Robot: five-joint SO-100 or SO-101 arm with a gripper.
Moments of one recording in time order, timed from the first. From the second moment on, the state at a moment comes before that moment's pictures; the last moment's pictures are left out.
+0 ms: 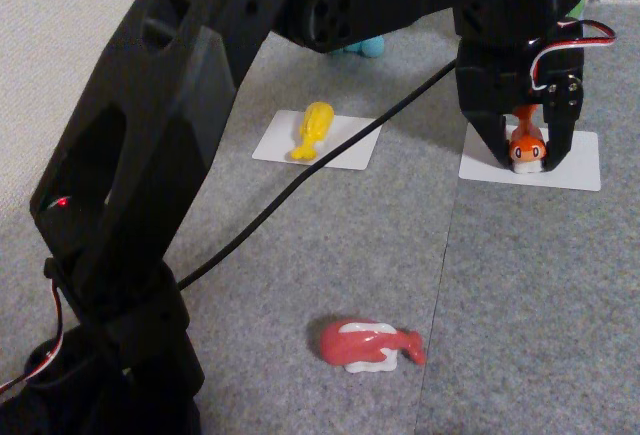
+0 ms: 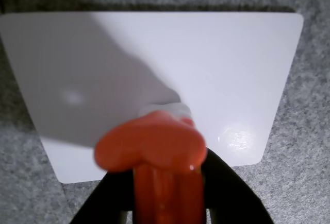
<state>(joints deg) 39.3 44.7 50.2 68.3 53.3</state>
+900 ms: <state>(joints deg) 31.6 62.8 48.5 91.1 55.8</state>
